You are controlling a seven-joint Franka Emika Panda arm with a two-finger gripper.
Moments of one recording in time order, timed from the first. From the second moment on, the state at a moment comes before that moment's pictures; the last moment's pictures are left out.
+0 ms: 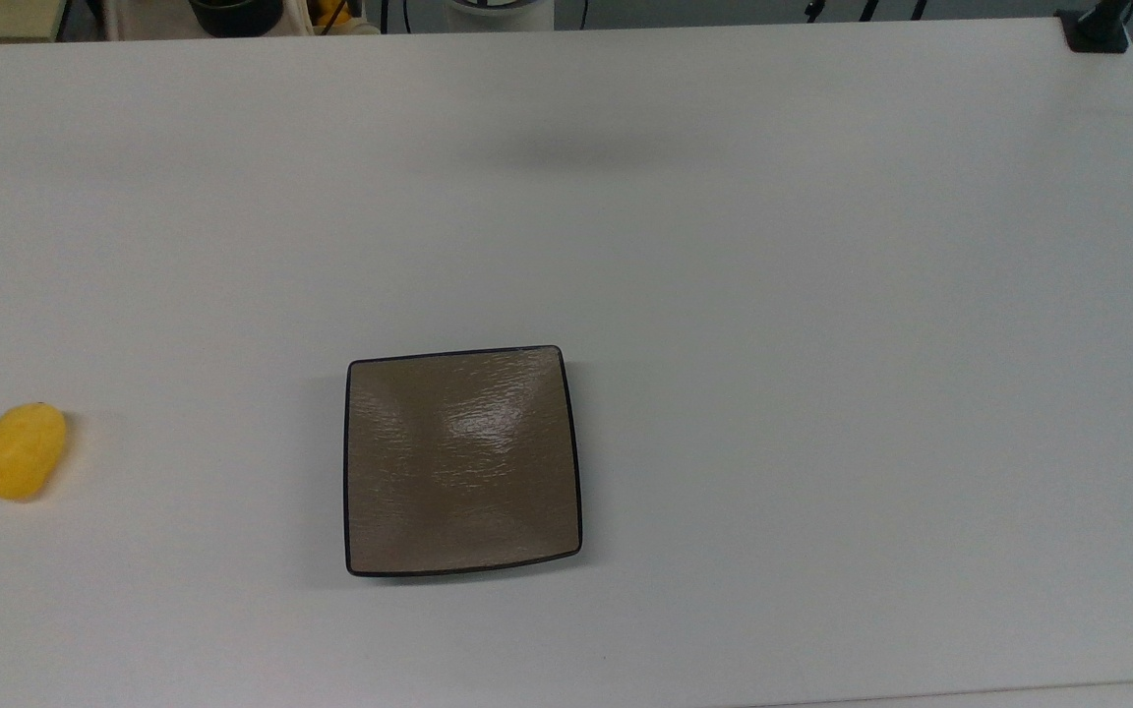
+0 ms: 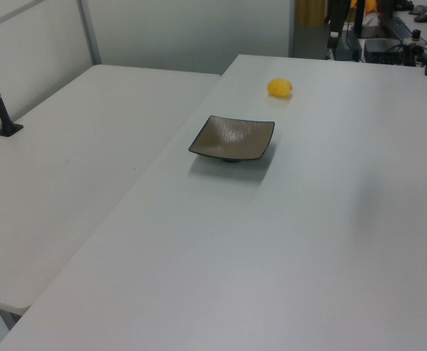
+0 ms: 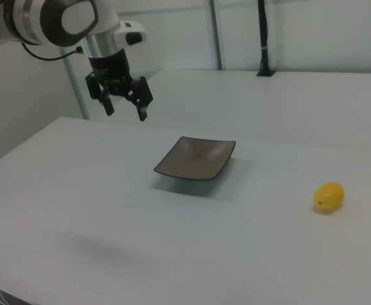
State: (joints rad) arm 0.14 -0.06 -0.11 -1.64 0.06 1.69 -0.13
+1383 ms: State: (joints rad) arm -0.07 0.22 -0.17 -1.41 0.05 1.92 -0.20
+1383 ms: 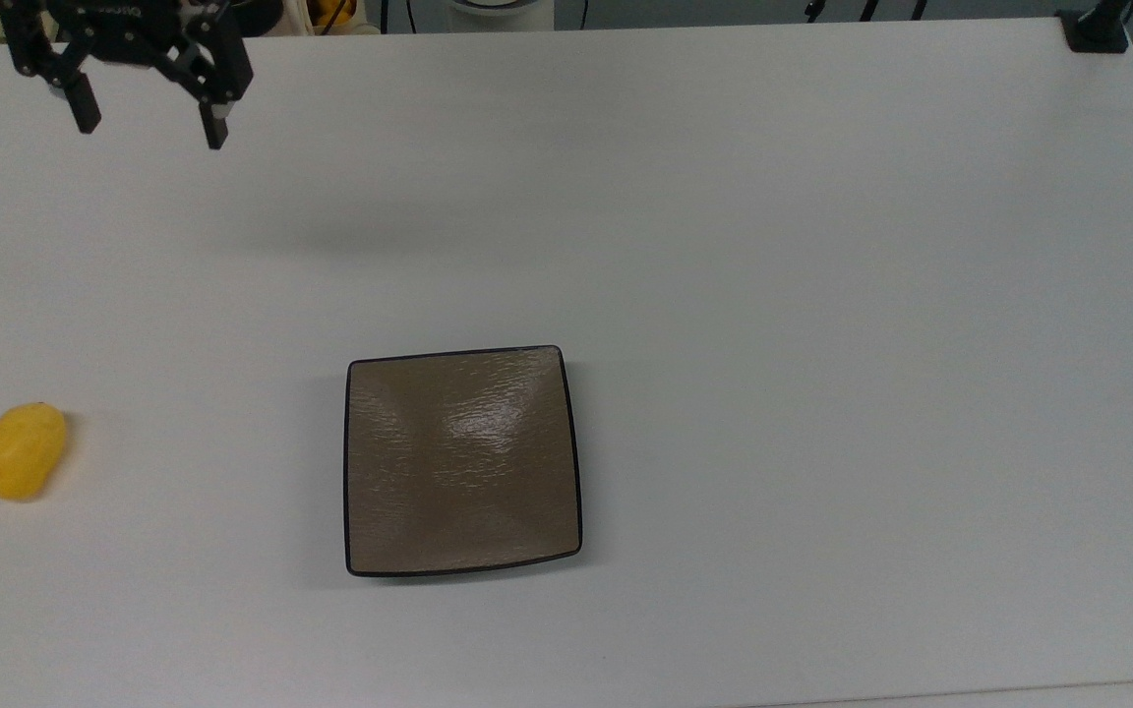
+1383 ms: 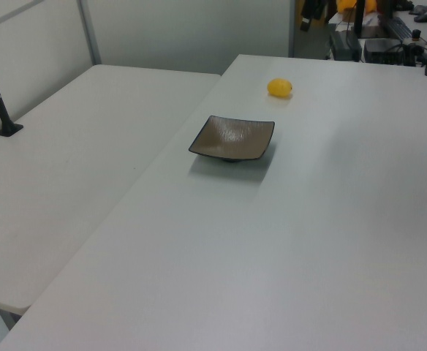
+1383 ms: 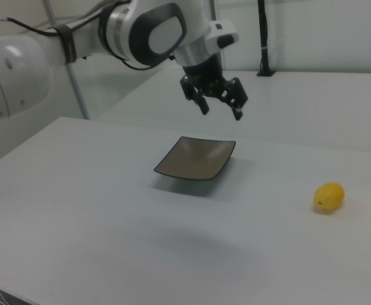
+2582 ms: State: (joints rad) arm -0.24 0.62 -0.17 -1.22 0.05 2.25 -0.21
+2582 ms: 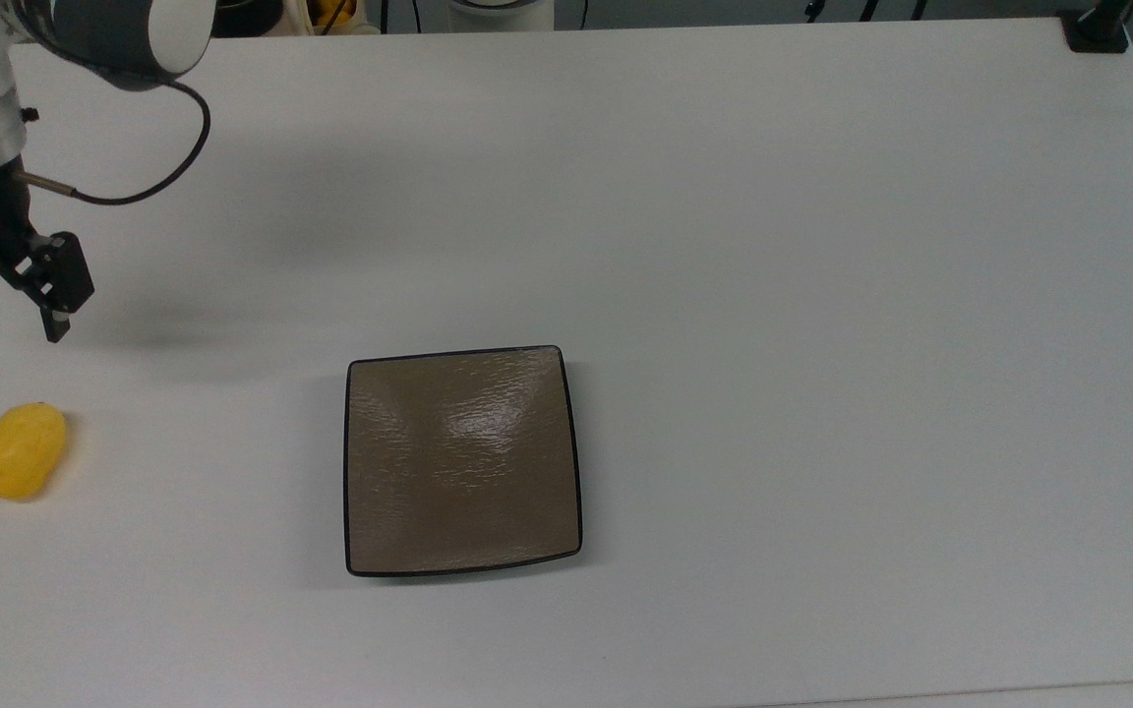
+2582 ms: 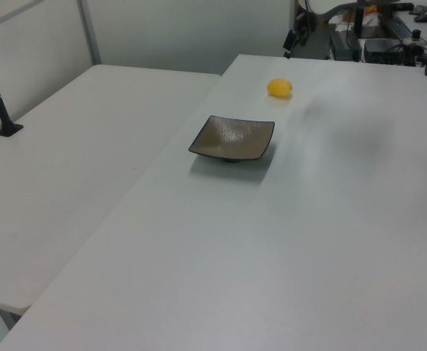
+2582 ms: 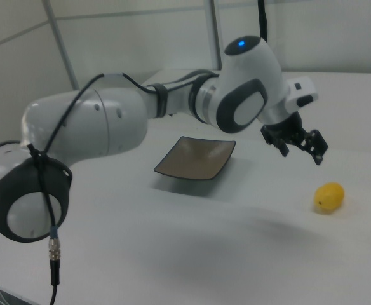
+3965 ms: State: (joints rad) arm -0.28 0.94 -0.17 -1.13 0.05 2.68 -0.18
